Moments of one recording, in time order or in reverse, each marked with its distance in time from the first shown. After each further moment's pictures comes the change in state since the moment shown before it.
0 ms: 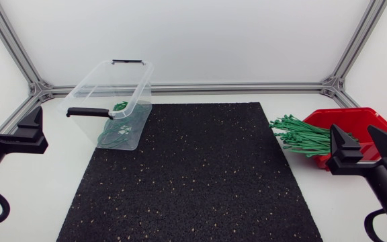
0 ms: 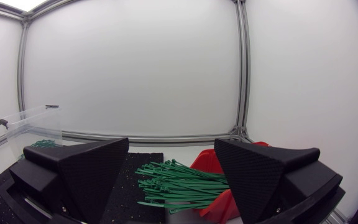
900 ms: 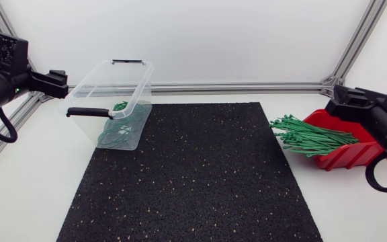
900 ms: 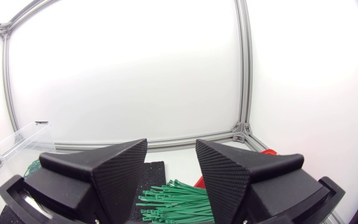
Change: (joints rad) left arm -0.038 0.620 0.528 -0.150 -0.051 0.192; right arm 0.013 0.529 0.314 0.120 0.053 0.079
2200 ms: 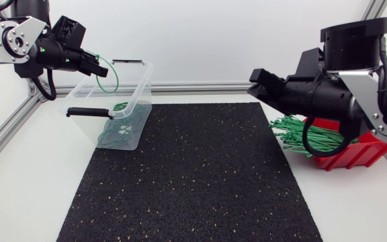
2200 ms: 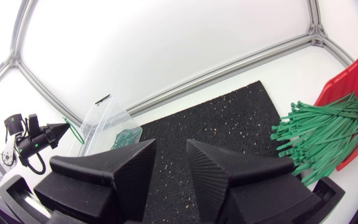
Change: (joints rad) left arm -0.071 0.505 0.533 -0.332 0.187 -0.014; right arm 0.399 0.436 0.393 -0.327 -0.097 0.559
